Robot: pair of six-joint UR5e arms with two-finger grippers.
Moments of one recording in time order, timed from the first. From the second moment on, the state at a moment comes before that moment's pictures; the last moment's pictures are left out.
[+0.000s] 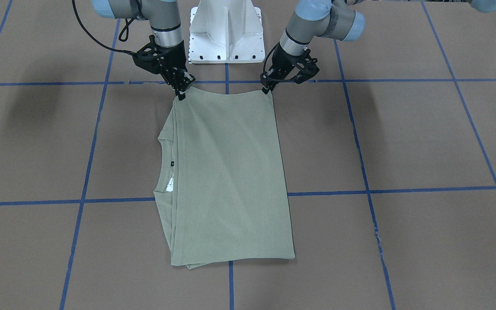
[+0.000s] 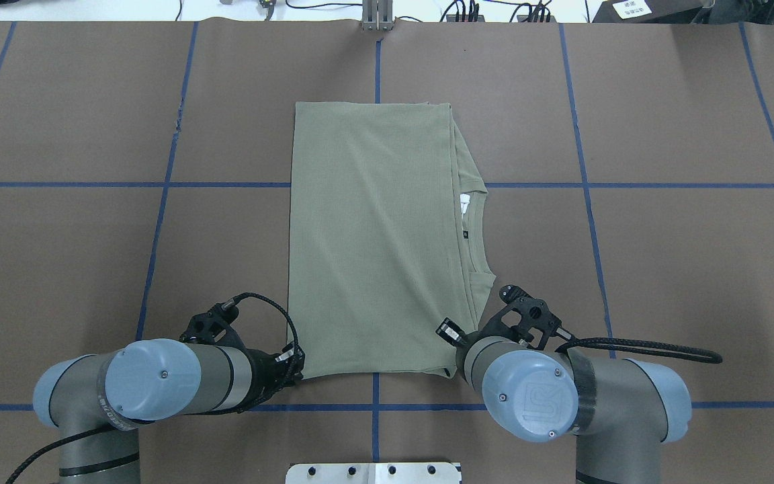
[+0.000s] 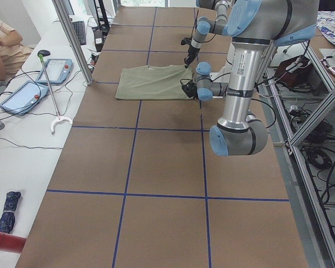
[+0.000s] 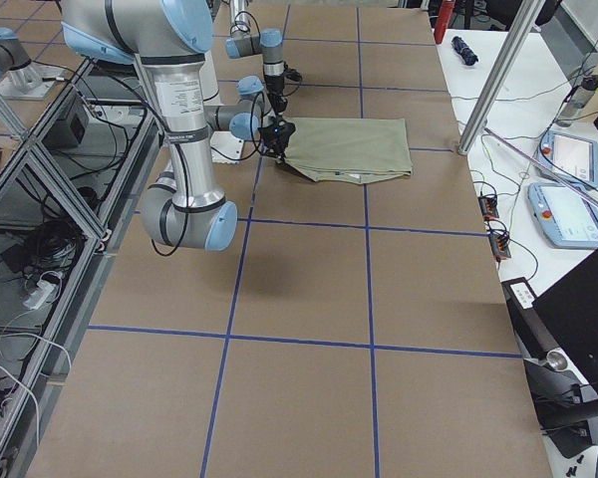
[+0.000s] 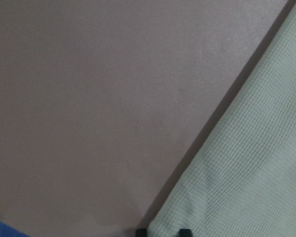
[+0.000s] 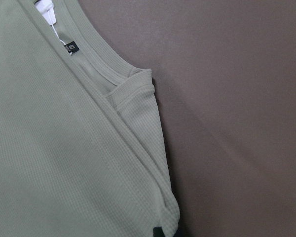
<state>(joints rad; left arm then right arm) -0.22 -1.85 -1.87 -2.08 -1.67 -2.11 0.18 -1.23 1.99 -1.51 1.40 2.12</state>
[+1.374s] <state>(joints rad) -0.35 -1.94 -2.16 -1.86 -1.72 -2.11 0.21 -1.23 2.24 -1.61 1.40 2.18</state>
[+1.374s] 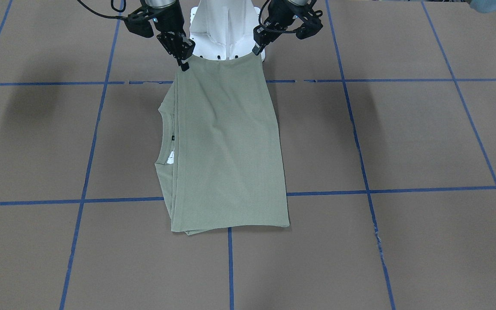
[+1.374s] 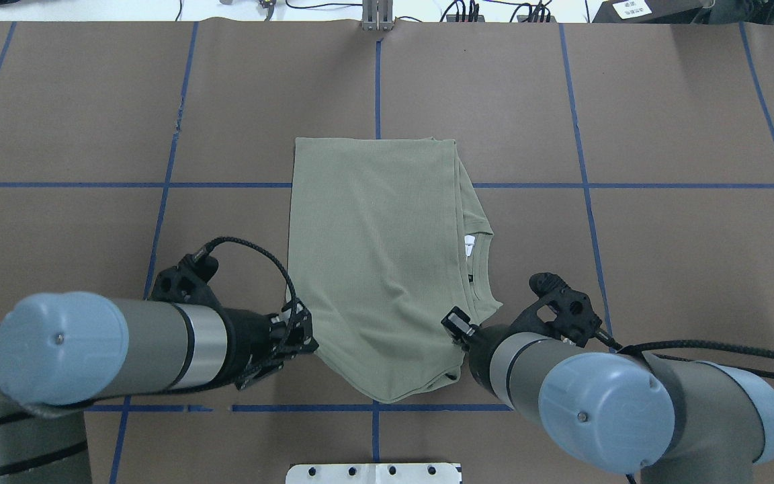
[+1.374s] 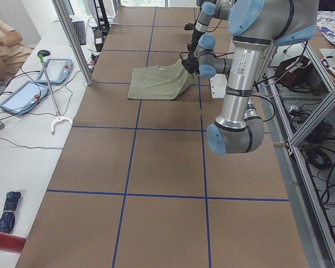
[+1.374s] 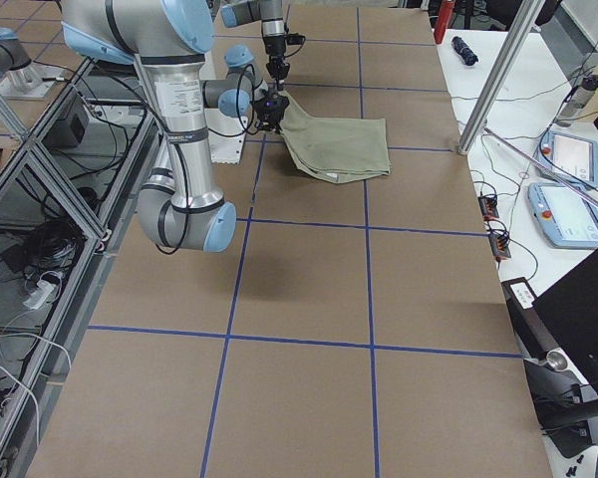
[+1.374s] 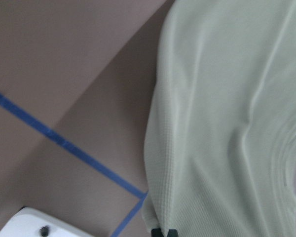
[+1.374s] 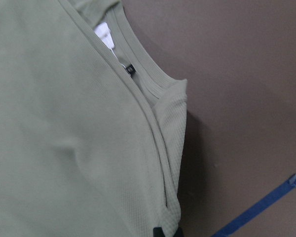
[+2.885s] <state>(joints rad) -0.71 -2.21 -1.47 -2.14 -1.77 -1.78 0.68 -0.83 1.39 -1.28 1.76 1.85</state>
